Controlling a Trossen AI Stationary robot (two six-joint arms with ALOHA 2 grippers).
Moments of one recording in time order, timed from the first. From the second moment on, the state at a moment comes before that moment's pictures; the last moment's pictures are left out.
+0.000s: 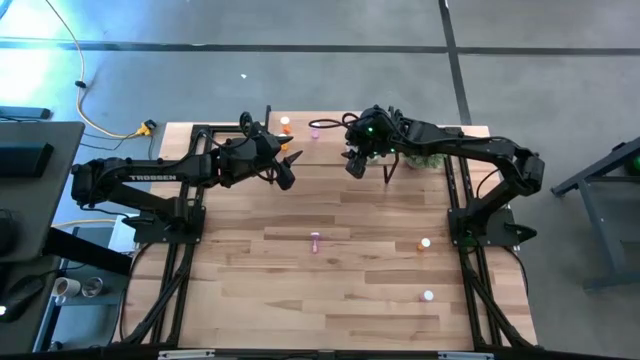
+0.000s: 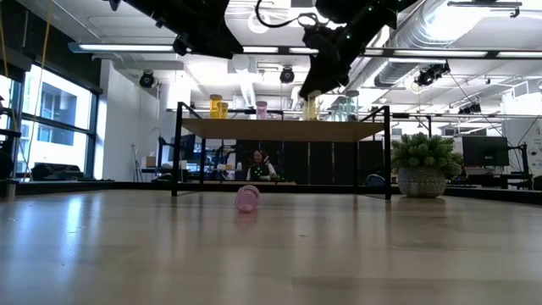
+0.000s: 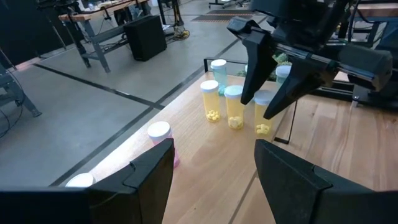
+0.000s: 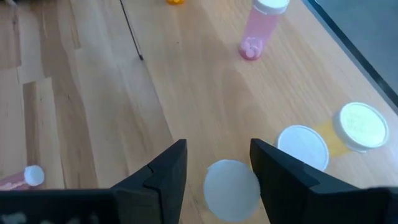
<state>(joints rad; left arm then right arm) 0.31 1.18 0.86 0.03 -0.44 0.03 -0.40 1.55 1.29 -0.50 0.00 -0.07</state>
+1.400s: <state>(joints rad) 0.28 1.18 0.86 0.02 -0.40 0.06 -0.03 1.34 1.29 -0.84 0.05 0.17</state>
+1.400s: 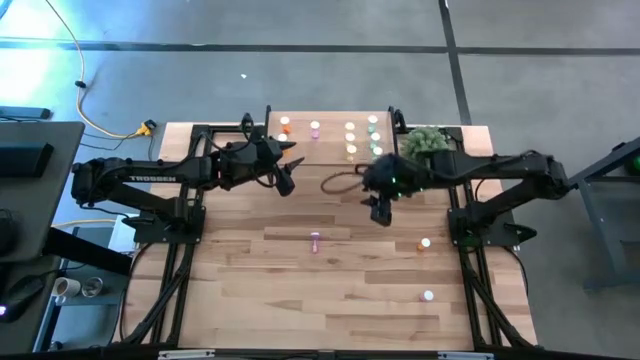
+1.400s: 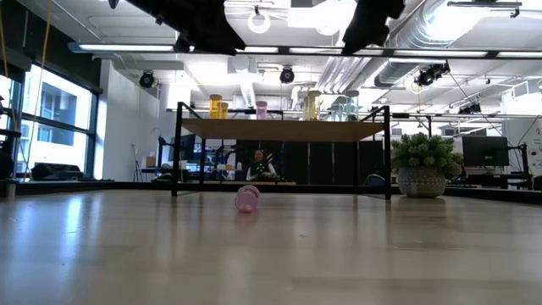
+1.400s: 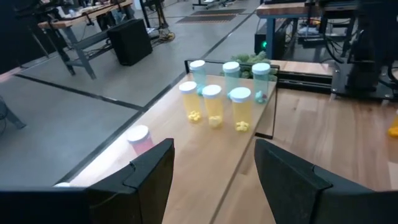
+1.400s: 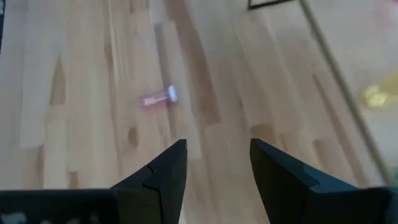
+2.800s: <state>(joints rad) 0.05 1.18 0.86 -0.09 -0.40 0.00 0.88 1.33 1.03 -1.01 0.40 1.49</state>
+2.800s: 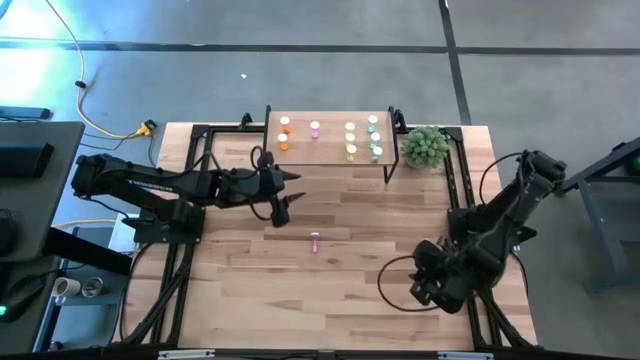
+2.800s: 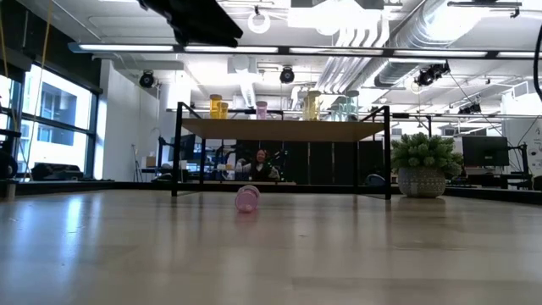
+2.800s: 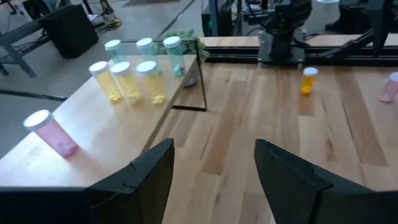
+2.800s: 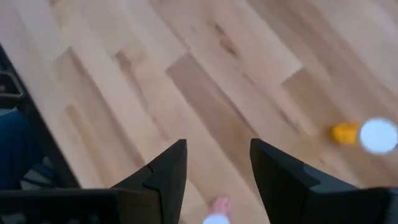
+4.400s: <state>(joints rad) 0.04 1.18 0.86 -0.05 -0.40 -0.13 1.34 1.77 1.03 -0.94 0.51 2.02</state>
